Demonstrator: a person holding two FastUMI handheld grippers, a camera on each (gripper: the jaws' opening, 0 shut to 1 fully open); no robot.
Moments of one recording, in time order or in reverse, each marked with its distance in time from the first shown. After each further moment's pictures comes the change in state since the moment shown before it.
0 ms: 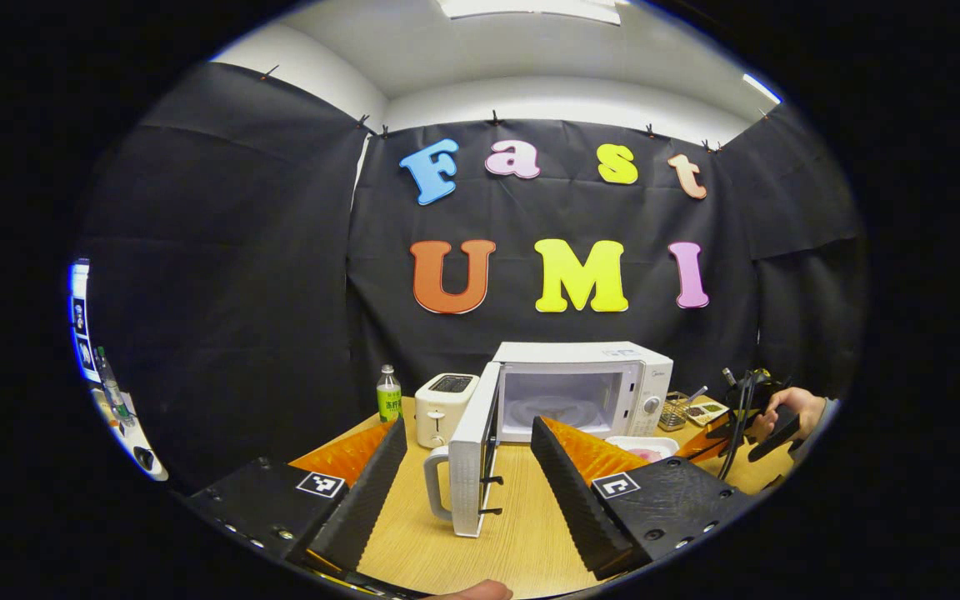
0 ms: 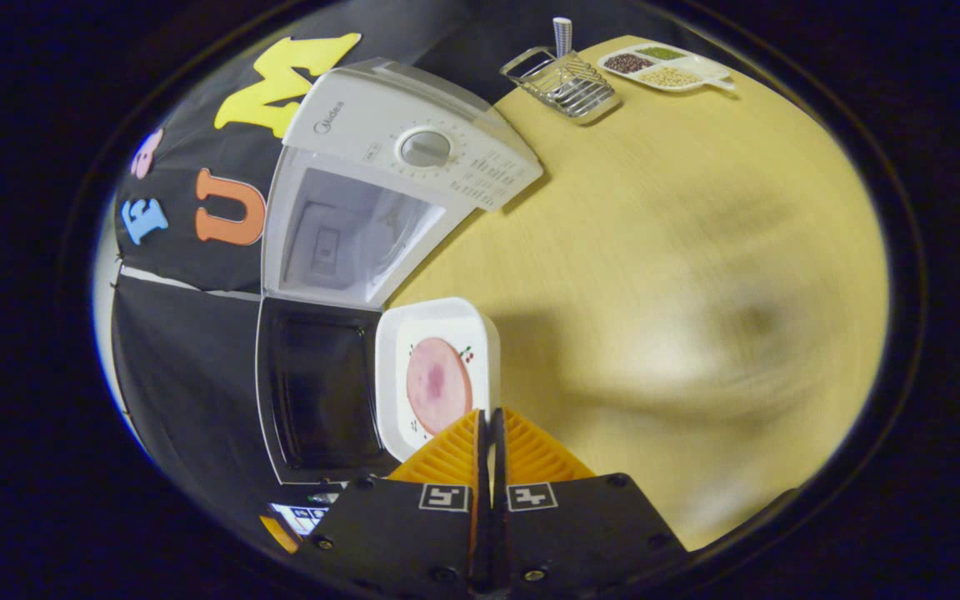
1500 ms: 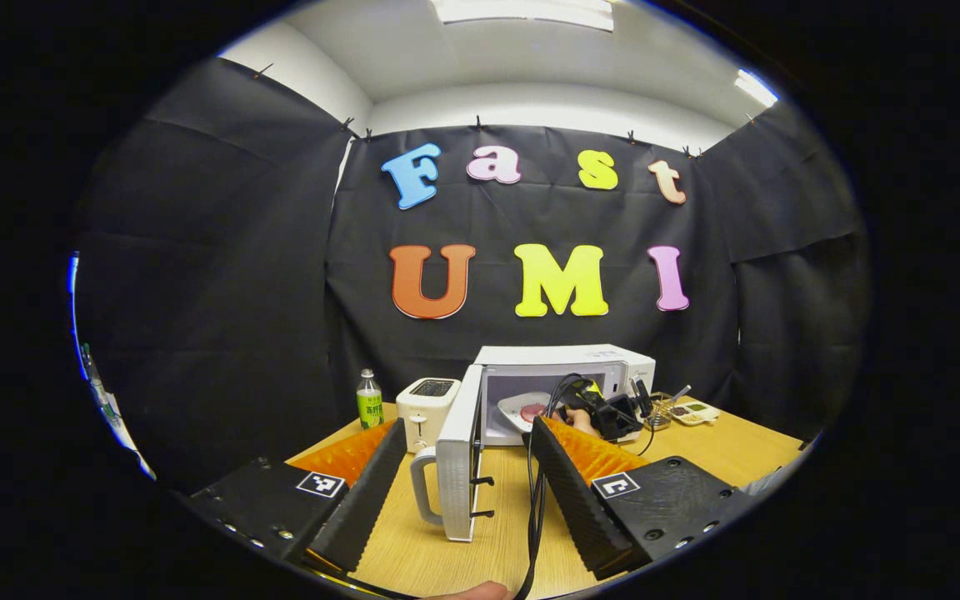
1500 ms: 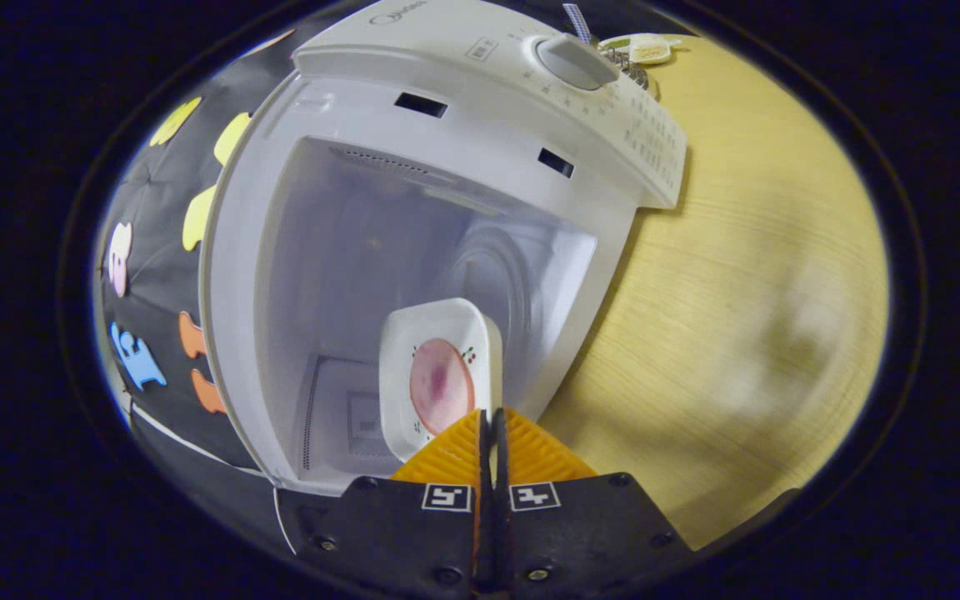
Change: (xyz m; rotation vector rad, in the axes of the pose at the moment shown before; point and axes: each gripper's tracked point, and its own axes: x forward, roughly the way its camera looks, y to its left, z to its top) left arm 0.008 -0.009 -0.004 0.013 -0.037 -0.087; right arm 0.195 0.142 0.136 0.384 -0.630 0.112
